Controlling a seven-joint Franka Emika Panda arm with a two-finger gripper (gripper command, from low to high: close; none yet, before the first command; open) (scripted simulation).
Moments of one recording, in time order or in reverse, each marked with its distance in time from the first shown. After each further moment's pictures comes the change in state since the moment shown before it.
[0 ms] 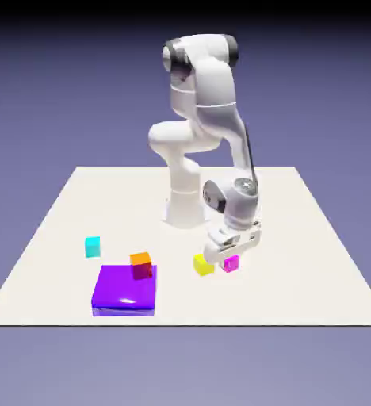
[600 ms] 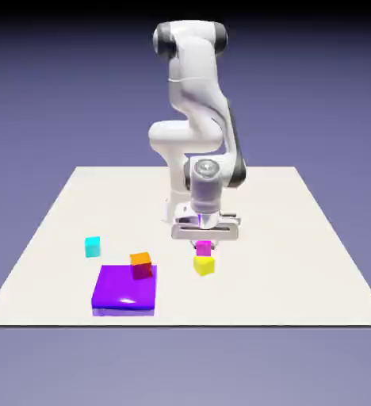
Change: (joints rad) arm -0.131 -0.095 -0.087 -0.086 0.260 -0.001 0.177
